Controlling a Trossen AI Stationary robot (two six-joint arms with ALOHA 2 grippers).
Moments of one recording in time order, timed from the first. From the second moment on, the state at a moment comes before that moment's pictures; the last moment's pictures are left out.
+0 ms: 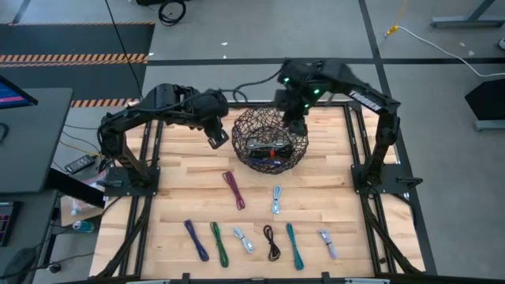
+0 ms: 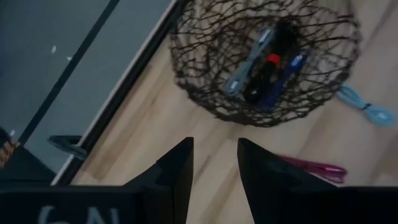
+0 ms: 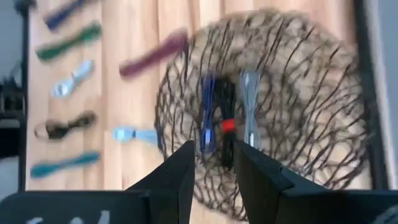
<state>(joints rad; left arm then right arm) 0.11 1.69 2.15 -1.57 -0.37 -0.35 -0.38 1.80 2.24 -1.58 -0.28 -0.23</state>
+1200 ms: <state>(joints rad) -0.12 1.70 1.27 -0.88 -0.21 -0.80 -0.41 1.49 2.31 -1.54 -0.13 -0.21</state>
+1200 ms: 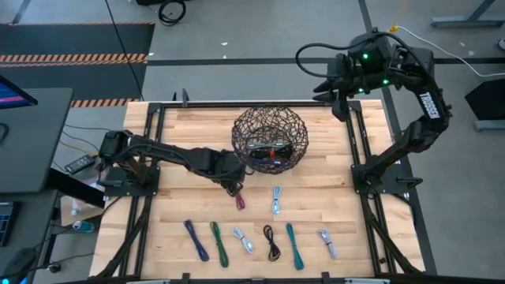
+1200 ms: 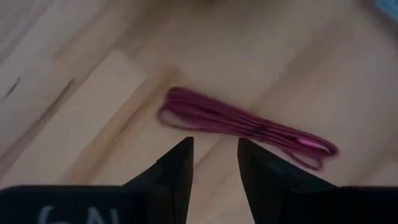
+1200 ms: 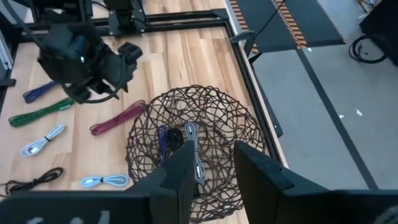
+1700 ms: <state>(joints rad) -0.21 1.70 1.27 -0.77 -0.15 0.20 -0.41 1.51 2.31 -1.53 -0.13 -0.21</state>
